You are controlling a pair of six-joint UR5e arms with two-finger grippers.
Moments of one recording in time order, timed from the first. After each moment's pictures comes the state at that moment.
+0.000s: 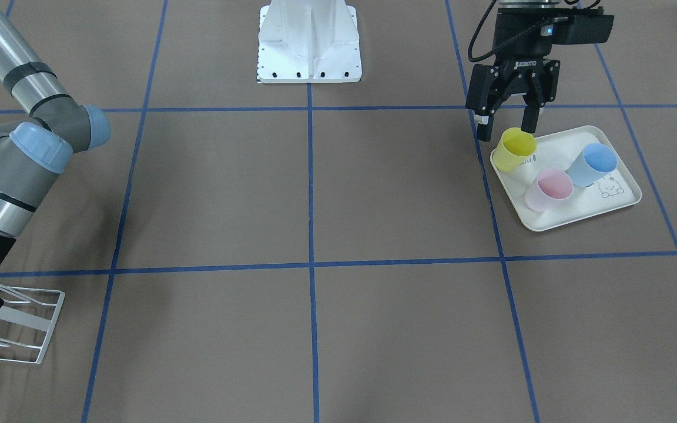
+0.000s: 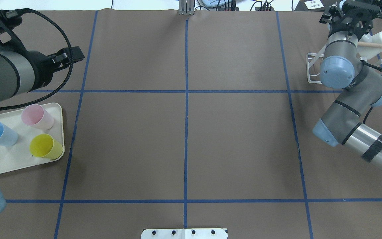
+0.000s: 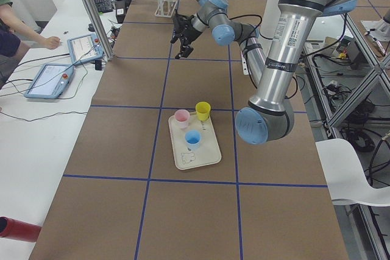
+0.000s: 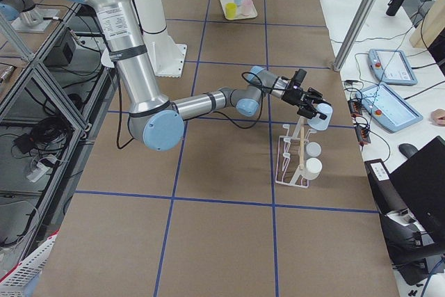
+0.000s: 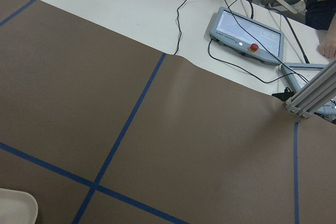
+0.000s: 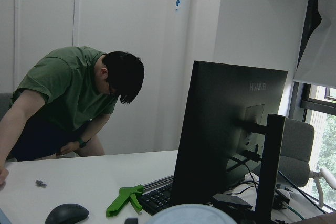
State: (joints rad) left arm -0.69 -1.87 -2.28 -1.55 -1.41 -1.51; right arm 0.85 -1.22 1.40 -0.83 0.73 1.18
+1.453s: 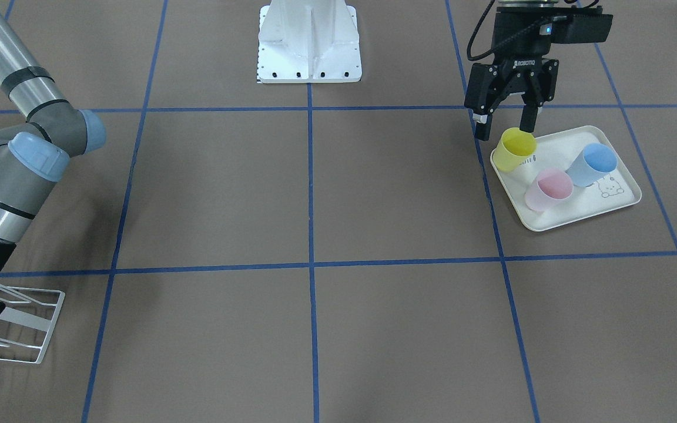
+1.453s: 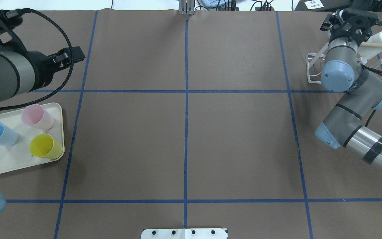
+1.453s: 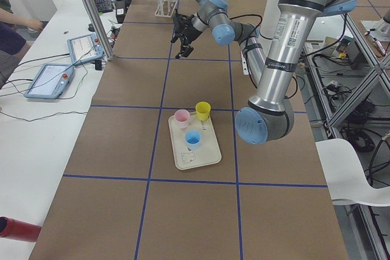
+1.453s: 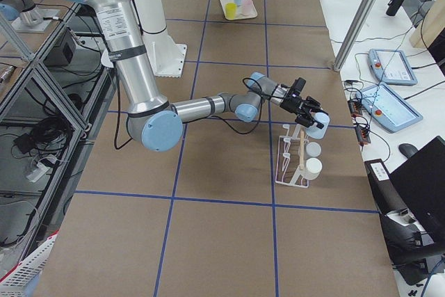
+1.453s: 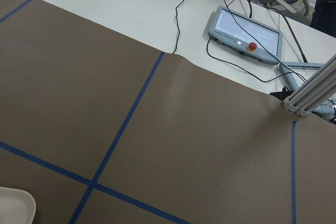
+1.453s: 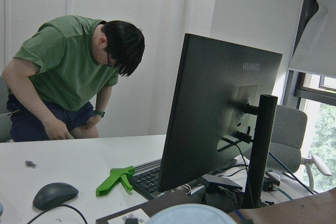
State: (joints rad) left arm -0.69 -1.87 -2.28 -1.55 -1.42 -1.51; right arm 0.84 -1.23 1.36 -0.83 0.75 1.20
